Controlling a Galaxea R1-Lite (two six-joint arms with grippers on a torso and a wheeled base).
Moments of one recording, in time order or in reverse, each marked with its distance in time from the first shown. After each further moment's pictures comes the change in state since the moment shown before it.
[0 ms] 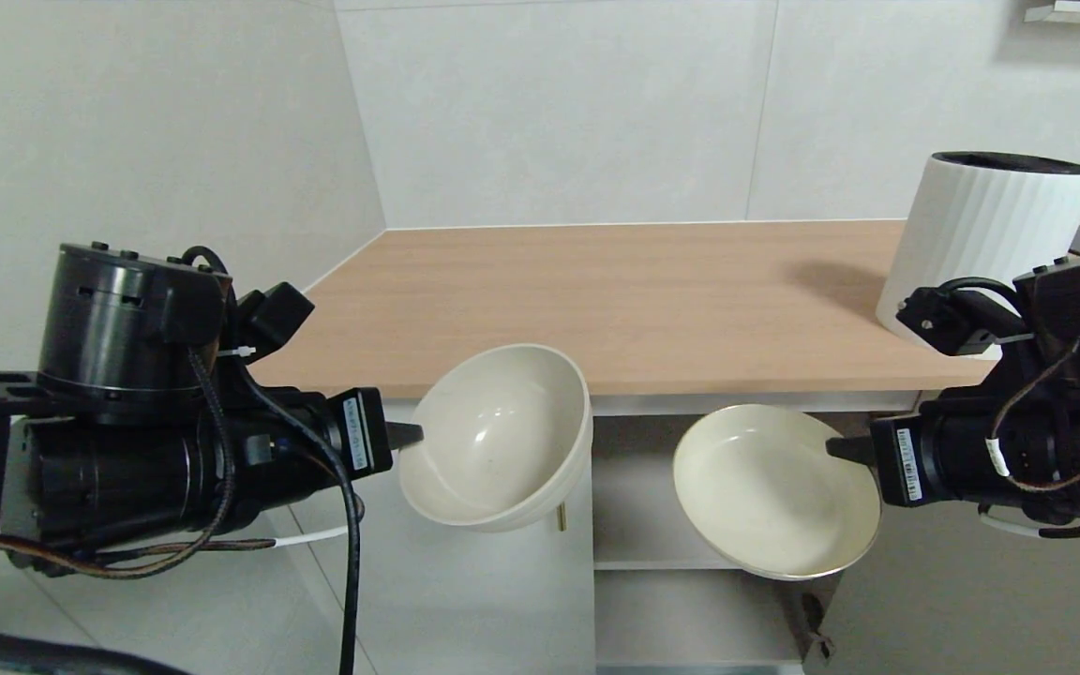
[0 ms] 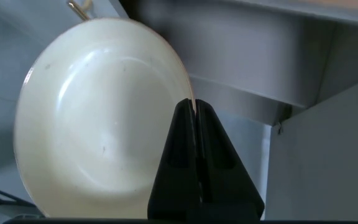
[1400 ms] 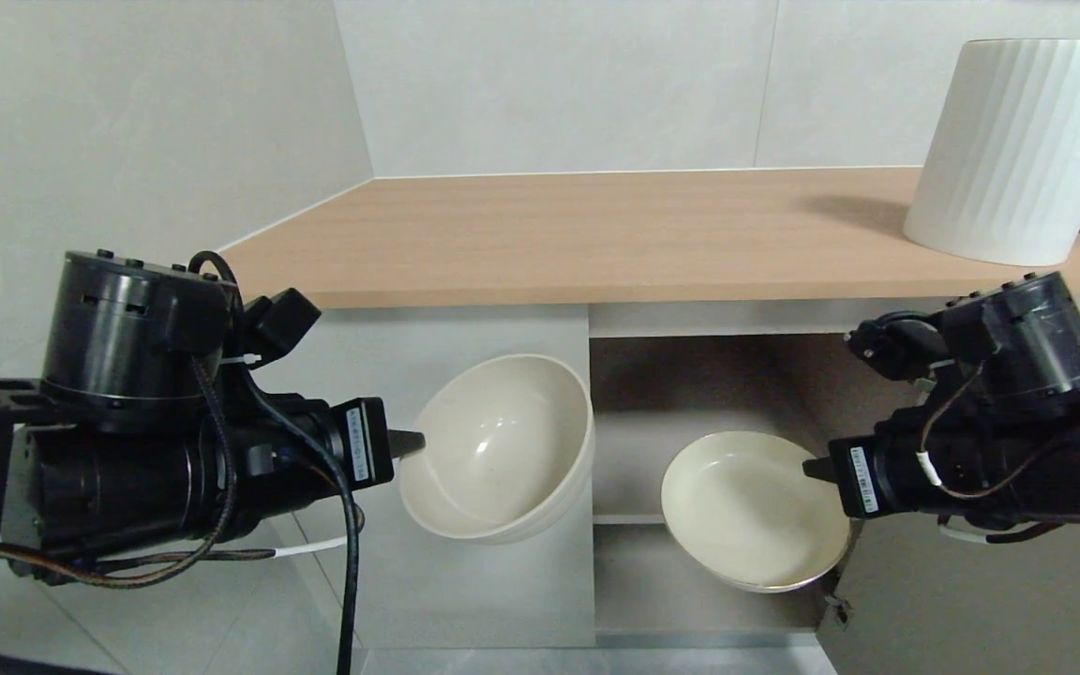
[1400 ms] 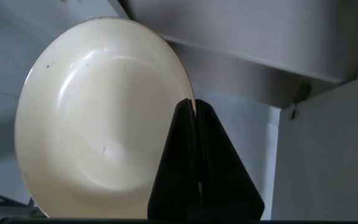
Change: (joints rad) left arm -0.008 0.000 0.011 0.001 -0.002 0.028; right arm -0.004 0.120 -0.001 -0.023 0.000 0.002
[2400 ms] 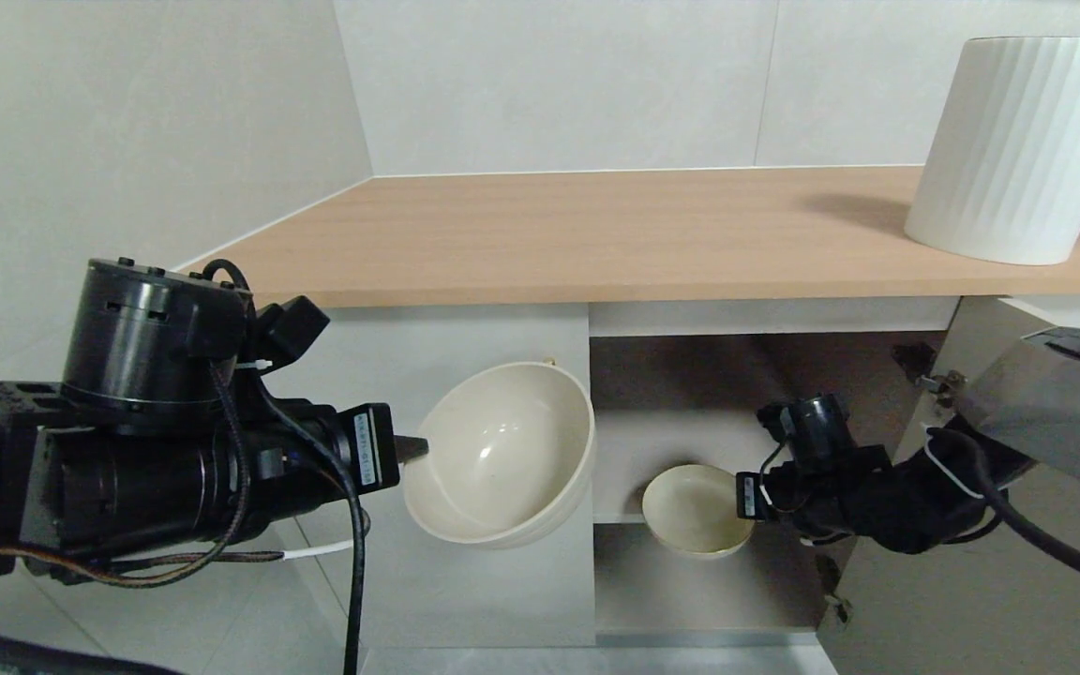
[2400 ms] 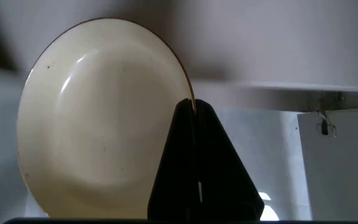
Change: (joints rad) left arm -0.001 0.016 0.003 -0.001 -0.001 0.000; right arm -0.157 0.675 -0.057 -0.558 -0.028 0.134
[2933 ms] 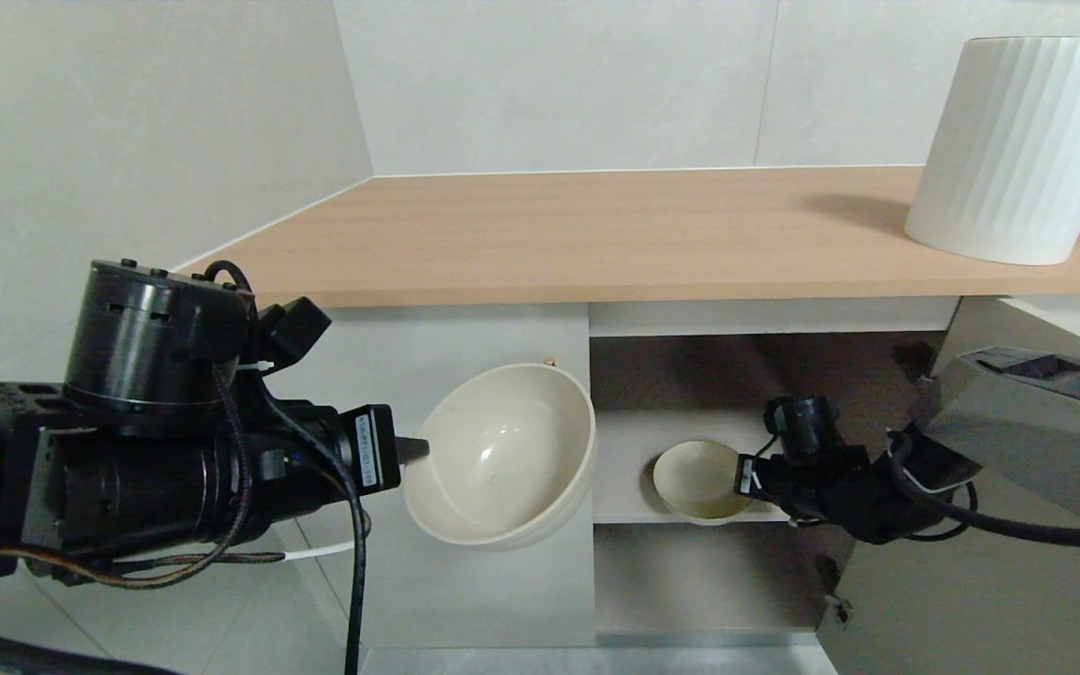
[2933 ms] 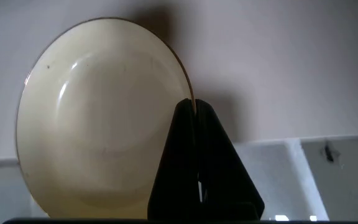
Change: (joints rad) left arm -0.002 0.002 0.001 0.000 0.000 0.000; right arm -0.049 0.148 -0.115 -0.119 -0.073 0.071
